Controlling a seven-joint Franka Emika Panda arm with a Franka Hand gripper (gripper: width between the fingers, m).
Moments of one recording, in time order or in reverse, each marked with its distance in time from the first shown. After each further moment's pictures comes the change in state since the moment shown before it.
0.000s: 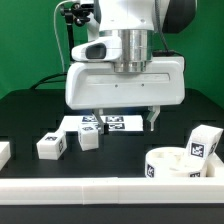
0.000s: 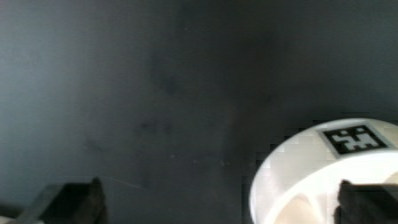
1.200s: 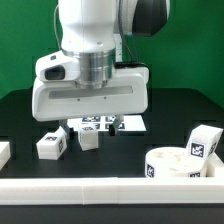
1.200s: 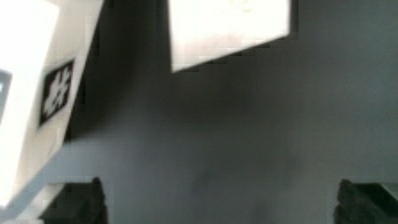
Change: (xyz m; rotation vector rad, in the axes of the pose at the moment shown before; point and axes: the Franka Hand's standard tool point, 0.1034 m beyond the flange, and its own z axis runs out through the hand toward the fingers) arm -0.054 0.038 0.018 0.044 -0.321 0.113
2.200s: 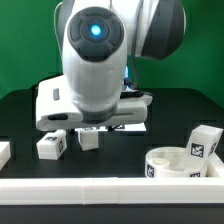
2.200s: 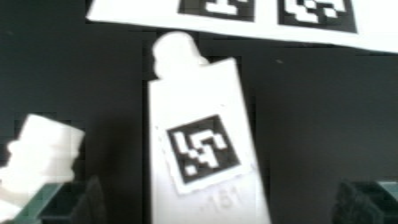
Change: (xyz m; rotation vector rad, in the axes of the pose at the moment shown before) arm -0.038 0.002 0.018 0.020 -0.624 -0.012
